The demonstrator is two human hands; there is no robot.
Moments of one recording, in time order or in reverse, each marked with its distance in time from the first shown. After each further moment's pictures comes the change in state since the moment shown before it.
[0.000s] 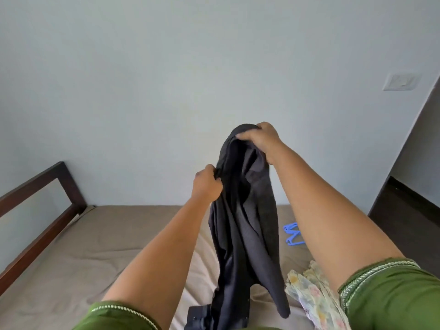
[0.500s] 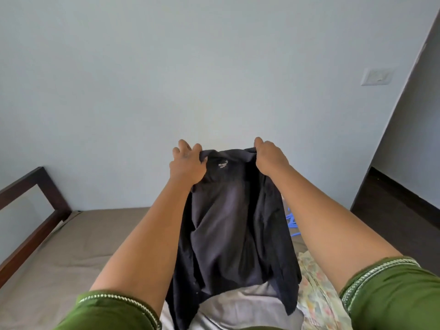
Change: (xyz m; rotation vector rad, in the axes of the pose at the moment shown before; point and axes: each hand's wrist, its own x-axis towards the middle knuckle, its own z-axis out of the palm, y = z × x) left_hand 0.026 0.025 -0.024 0.372 0.142 0.215; right_hand -0.006 0.061 -0.044 -1.135 0.128 -0.278
